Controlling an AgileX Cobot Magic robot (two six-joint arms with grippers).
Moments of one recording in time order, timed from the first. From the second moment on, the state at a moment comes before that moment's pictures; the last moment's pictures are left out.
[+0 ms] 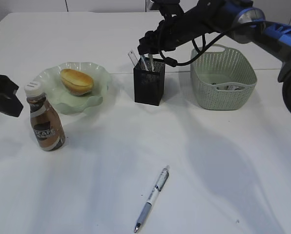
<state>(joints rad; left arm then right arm) -0.23 1.40 -1.05 -0.10 0.81 0.02 0.22 2.55 -2.45 0.62 0.78 -0.60</state>
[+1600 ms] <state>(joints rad) -0.23 1.40 -1.05 -0.11 0.83 0.02 0.22 1.91 -1.97 0.18 1.25 -0.12</state>
